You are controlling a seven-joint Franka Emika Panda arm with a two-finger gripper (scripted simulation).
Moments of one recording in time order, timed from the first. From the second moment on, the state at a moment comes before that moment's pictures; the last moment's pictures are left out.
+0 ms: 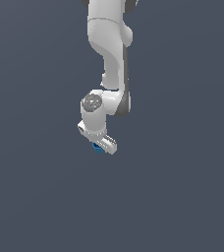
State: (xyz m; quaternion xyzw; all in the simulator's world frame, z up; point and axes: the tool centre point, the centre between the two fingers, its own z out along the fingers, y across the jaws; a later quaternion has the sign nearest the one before) arm -0.020 -0.067 0.043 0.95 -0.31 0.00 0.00
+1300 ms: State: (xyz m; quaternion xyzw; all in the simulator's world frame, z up) arm -0.032 -0.053 0.074 0.95 -0.31 0.00 0.00
